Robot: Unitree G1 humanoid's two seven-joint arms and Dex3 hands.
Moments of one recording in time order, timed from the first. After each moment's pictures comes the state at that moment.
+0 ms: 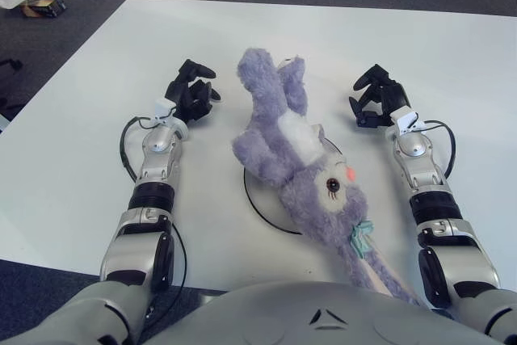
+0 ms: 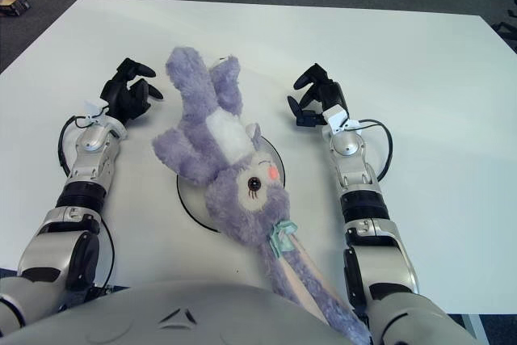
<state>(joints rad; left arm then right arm) -0.44 0.19 0.17 0.64 -0.12 -0.41 -0.24 -0.40 -0.28 -0.05 0.58 -0.13 -0.44 -0.01</state>
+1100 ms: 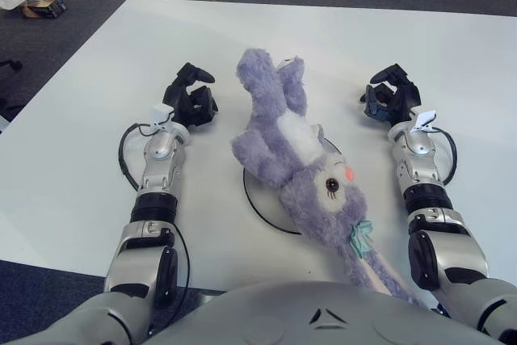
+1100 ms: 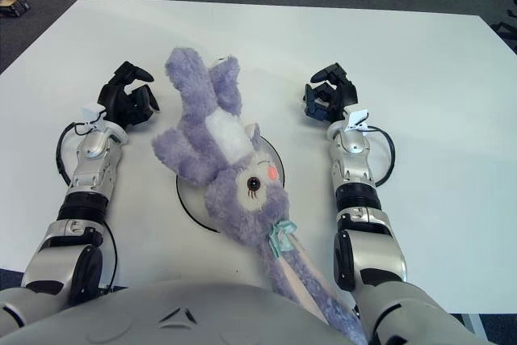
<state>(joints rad) -0.35 0.15 0.16 0.48 -0.14 -0.34 -0.18 -0.46 -0.22 -0.17 0.69 0.11 -0.39 0.08</state>
